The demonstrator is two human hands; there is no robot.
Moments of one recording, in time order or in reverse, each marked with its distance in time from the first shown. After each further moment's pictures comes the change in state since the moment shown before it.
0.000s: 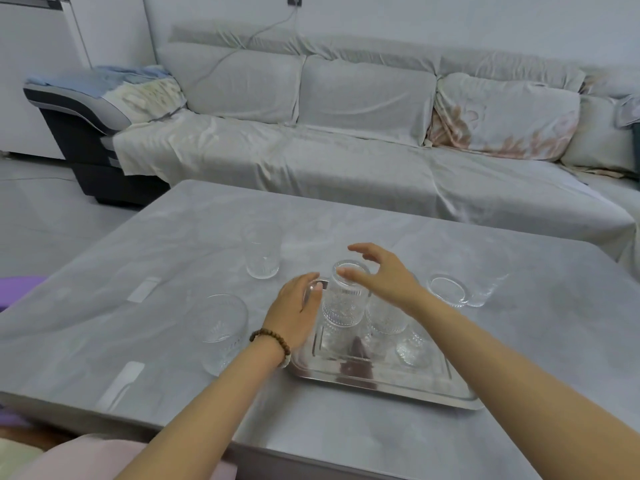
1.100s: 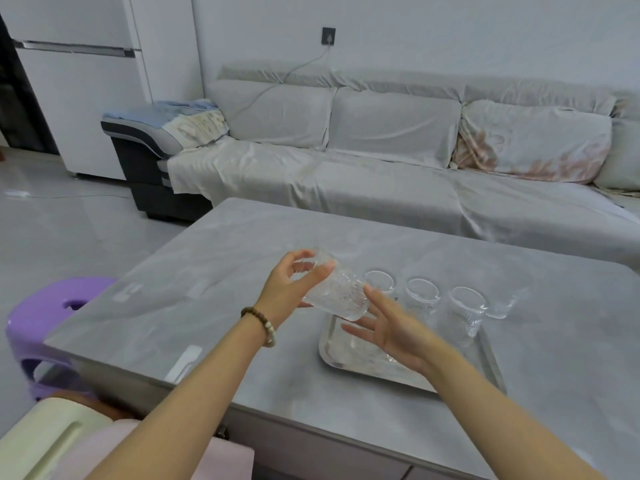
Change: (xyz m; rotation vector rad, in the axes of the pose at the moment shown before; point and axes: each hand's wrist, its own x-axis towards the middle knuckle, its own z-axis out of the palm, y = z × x) left_hand -0.045 0.049 -0.087 -0.524 0.110 -0.137; right_hand -0.078 -0.032 0.038 0.956 -0.356 0.217
